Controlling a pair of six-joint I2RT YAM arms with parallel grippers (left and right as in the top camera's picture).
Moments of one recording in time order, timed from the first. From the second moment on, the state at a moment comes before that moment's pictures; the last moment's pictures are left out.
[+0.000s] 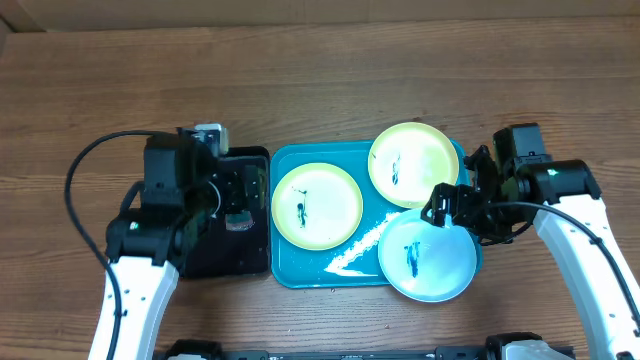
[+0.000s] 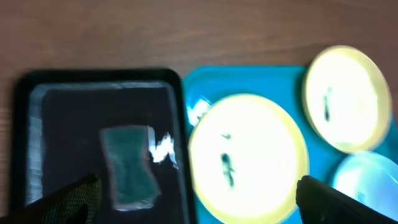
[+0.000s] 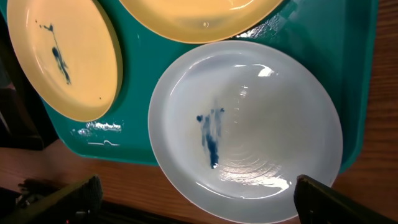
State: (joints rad) left arm -0.09 1.13 0.97 -0.74 0.23 -0.18; right arm 0.11 1.35 1.07 -1.18 -0.37 0.25
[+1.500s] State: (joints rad) left arm -0.09 1.25 0.97 -0.79 0.26 -0.18; right arm 0.51 1.87 1.08 -0.54 -0.39 0.46
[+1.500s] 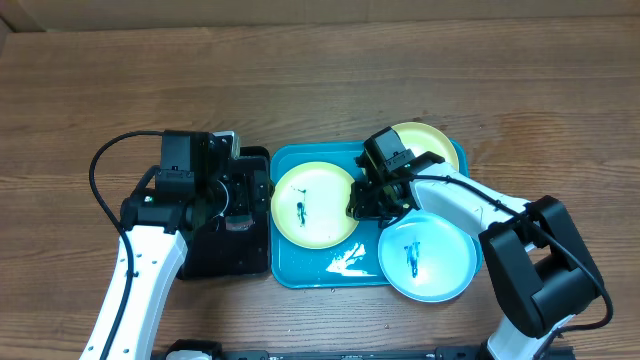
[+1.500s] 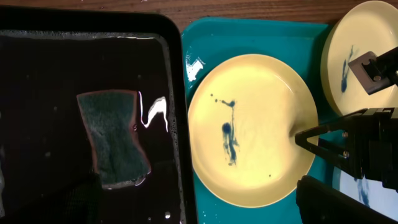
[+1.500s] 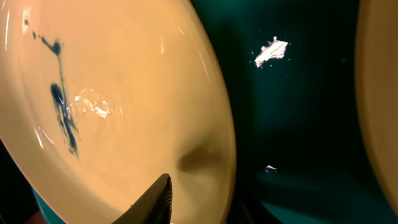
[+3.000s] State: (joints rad) left arm -0.09 1.64 0.97 -0.67 -0.06 -0.21; right arm 0.51 1.87 1.08 -0.55 -0.38 0.51
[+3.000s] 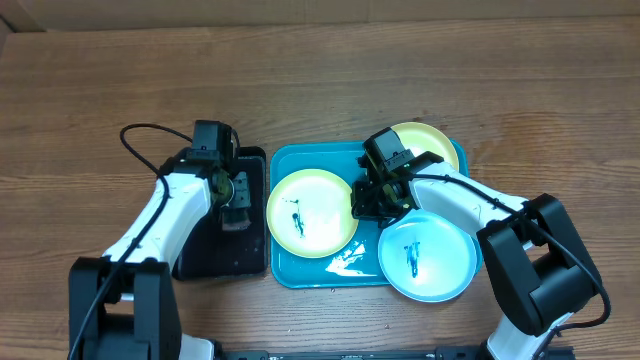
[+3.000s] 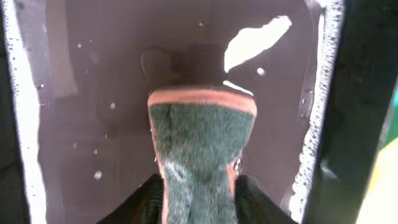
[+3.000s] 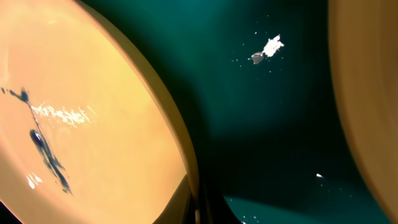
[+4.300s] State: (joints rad) left arm -0.09 1.68 0.97 -0.67 0.03 -0.20; right arm 0.51 1.88 1.08 -0.56 -0.39 0.51
